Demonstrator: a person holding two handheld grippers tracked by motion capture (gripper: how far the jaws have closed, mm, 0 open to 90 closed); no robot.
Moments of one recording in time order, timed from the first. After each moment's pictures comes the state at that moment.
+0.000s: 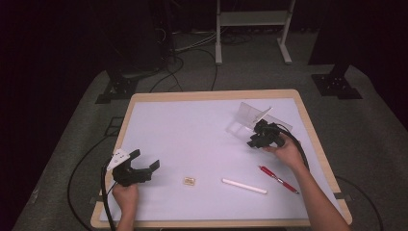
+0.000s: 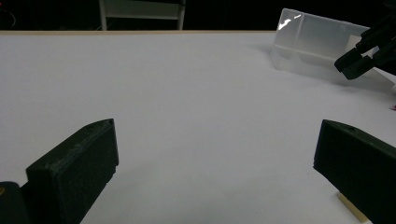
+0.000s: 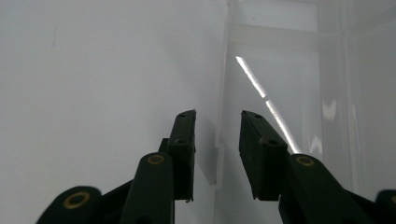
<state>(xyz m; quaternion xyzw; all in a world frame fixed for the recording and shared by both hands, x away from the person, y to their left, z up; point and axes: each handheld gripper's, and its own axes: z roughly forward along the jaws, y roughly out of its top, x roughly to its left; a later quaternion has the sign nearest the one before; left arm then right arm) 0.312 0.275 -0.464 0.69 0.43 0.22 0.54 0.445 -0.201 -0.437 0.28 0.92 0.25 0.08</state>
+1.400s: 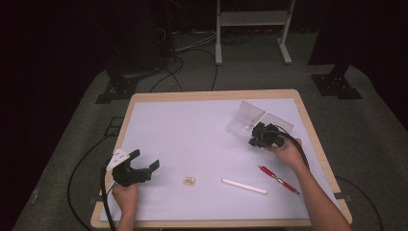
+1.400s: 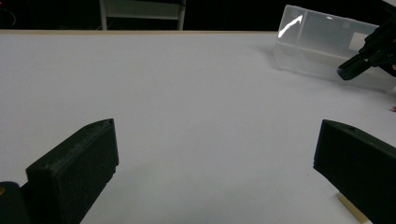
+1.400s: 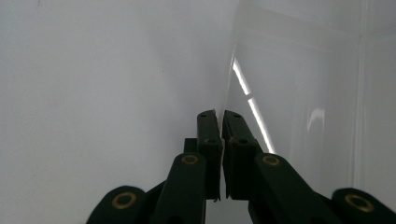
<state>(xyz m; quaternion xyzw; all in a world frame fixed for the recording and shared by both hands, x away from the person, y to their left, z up) 0.312 0.275 -0.464 0.69 0.43 0.22 0.54 0.441 -0.195 -0.438 0.22 0.94 0.22 0.12</state>
